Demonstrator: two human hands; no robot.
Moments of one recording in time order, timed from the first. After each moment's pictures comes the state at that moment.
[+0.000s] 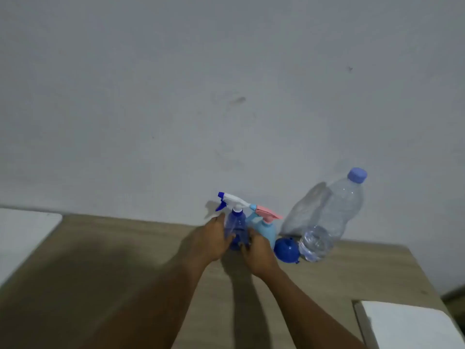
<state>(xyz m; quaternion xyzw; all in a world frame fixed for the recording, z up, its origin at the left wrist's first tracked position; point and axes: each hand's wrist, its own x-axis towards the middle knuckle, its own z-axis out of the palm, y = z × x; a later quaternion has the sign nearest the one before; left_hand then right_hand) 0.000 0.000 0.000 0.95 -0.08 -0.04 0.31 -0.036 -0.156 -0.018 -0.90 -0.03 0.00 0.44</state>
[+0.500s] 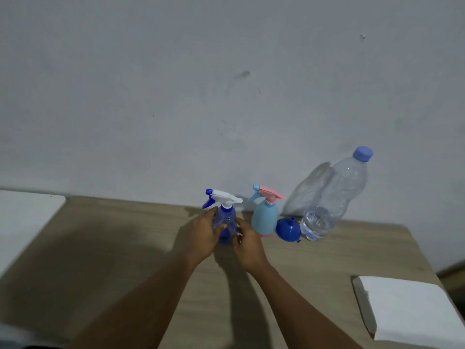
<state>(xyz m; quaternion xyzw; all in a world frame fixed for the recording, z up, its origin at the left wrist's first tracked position) -0.042 0.025 -0.001 0.91 -0.04 -0.02 0.41 -0.062 -0.123 -0.034 -0.85 -0.05 -0.03 0.52</state>
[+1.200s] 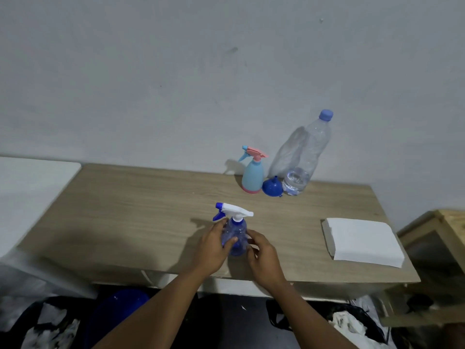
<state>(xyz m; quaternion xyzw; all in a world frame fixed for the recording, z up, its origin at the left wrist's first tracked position) -0.232 0.000 -0.017 0.90 -0.05 -0.06 0.43 -0.271 -0.163 -0.036 -0.83 -0.01 -0.04 0.56</state>
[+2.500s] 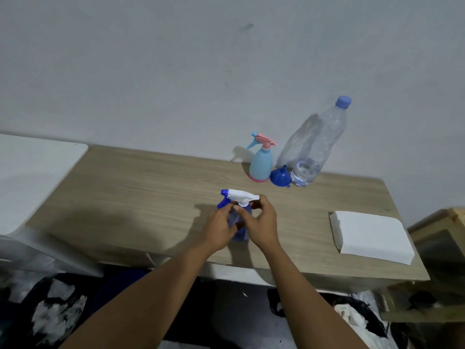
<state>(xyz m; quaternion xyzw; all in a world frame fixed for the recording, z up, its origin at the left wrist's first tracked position) -0.209 -0.005 -0.026 0.87 -0.06 -0.07 0.48 -0.220 -0.142 -0.012 -0.81 0.05 -0.09 0.58</state>
